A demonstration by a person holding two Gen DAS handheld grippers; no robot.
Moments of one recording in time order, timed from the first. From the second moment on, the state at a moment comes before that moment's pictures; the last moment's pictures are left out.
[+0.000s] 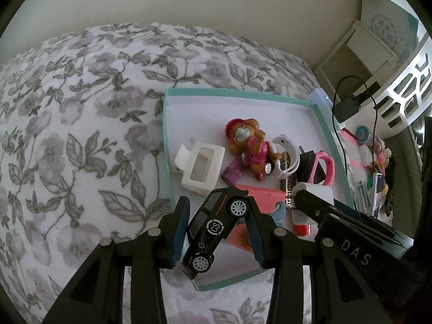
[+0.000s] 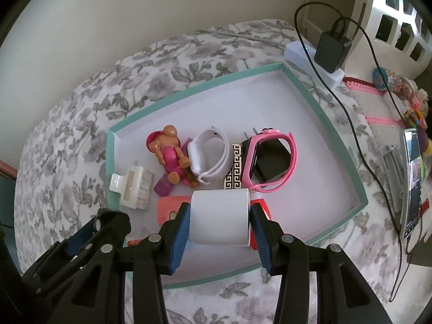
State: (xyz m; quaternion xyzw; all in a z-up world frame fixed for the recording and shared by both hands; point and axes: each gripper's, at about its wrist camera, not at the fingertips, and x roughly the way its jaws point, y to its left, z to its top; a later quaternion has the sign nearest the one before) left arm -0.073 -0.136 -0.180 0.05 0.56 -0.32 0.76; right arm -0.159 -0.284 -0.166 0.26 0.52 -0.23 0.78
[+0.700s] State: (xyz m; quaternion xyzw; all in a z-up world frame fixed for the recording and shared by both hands) left arm -0.067 -0.133 -0.188 0.03 0.58 -0.30 0.76; right arm -0.155 -0.283 -0.177 0.25 0.55 -0.23 0.76
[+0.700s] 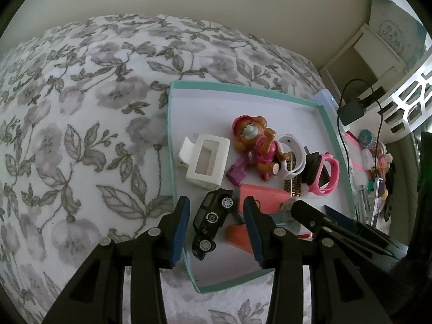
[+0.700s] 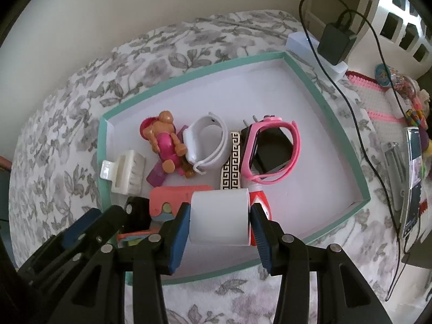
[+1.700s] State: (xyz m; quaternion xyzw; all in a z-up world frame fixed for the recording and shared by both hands) left arm -0.047 -0.110 -0.185 0.06 0.57 -0.20 0.79; right arm -0.154 -0.281 -0.163 0.25 0.52 -0.22 0.79
